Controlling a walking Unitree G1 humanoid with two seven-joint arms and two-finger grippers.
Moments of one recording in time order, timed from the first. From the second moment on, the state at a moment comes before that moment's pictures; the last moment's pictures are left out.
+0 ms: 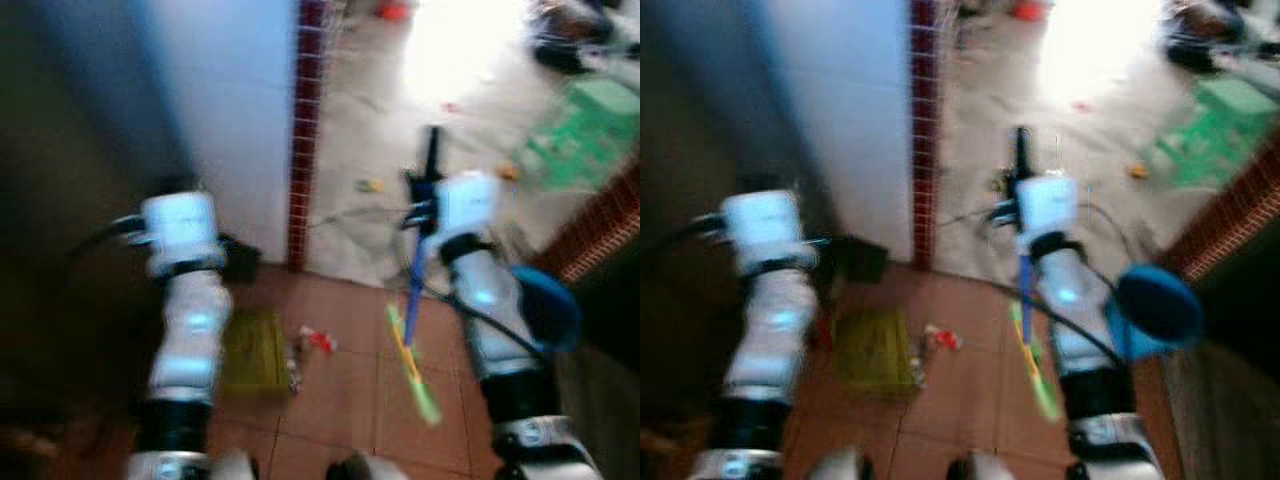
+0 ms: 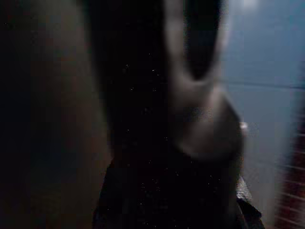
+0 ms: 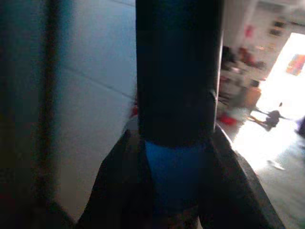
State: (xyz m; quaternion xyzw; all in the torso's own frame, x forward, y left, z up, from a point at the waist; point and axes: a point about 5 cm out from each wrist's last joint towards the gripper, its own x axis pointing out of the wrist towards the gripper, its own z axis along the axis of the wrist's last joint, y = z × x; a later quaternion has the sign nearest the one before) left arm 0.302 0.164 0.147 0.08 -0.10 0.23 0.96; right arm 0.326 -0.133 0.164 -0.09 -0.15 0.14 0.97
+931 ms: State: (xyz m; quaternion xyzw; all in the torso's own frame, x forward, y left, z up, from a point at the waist) left arm 0.309 0.142 0.117 0.05 -0.06 0.22 0.97; right arm 0.325 -0.128 0.165 -0.06 -0.16 0.15 0.97
